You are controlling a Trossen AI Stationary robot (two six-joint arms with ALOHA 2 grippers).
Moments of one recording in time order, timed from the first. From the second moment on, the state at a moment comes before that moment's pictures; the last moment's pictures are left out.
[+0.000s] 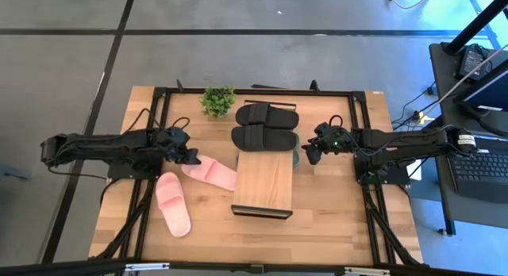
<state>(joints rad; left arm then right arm) 0.25 0.64 0.23 -0.46 0.25 -1.18 -0.14 0.95 0.43 -0.25 0.19 0.63</state>
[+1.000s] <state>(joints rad) 0.21 0.65 0.23 -0.43 0.19 -1.23 -0.14 0.95 0.43 -0.25 0.19 0.65</state>
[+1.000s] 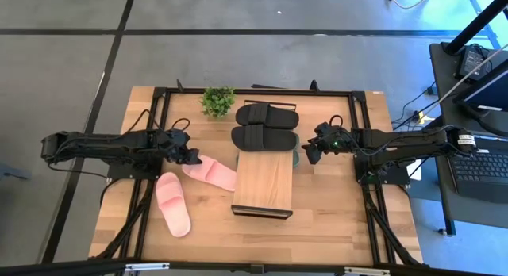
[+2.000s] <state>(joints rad) 0.19 0.62 0.23 -0.24 0.46 -1.38 -0.14 0.95 0.43 -0.25 0.19 0.65</state>
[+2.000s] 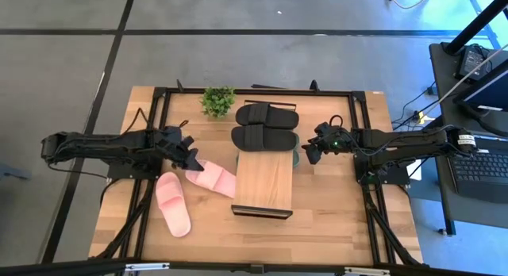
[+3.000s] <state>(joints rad) -0.16 0.91 0.24 0.26 0.04 -1.70 -0.14 0.95 0.43 -0.25 0.19 0.65</state>
